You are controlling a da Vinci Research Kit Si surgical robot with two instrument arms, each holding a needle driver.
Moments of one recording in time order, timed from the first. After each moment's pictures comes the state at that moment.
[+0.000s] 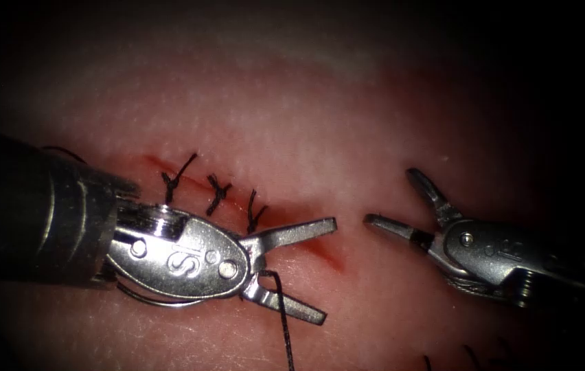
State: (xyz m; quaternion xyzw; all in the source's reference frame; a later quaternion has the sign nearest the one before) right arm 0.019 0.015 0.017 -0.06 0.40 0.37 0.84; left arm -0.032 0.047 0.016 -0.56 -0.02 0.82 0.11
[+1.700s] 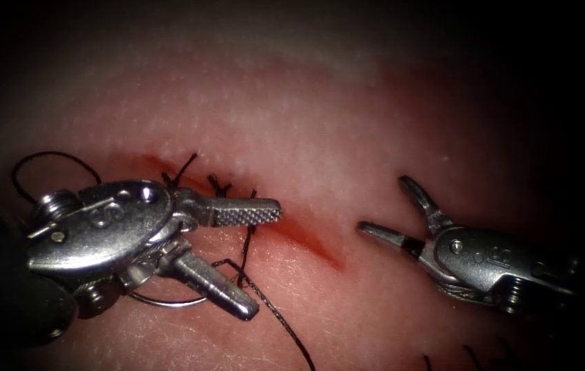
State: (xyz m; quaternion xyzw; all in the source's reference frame) right arm 0.019 0.014 0.018 -0.06 0.39 0.37 0.84; left arm -0.026 0.050 0.009 -0.65 -0.37 0.57 0.34
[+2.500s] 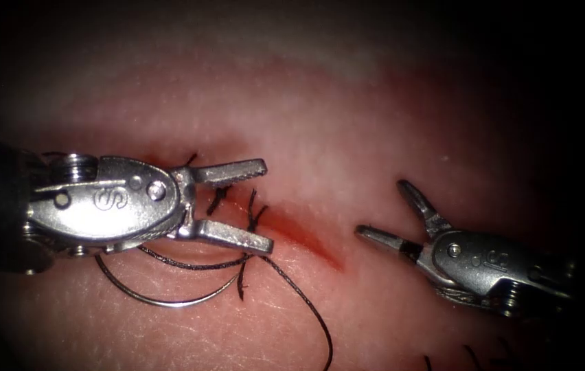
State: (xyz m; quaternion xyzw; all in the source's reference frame) right arm 0.019 0.013 0.018 -0.06 0.39 0.37 0.84; left arm -0.023 0.047 0.015 -0.43 -0.06 0.86 0.27
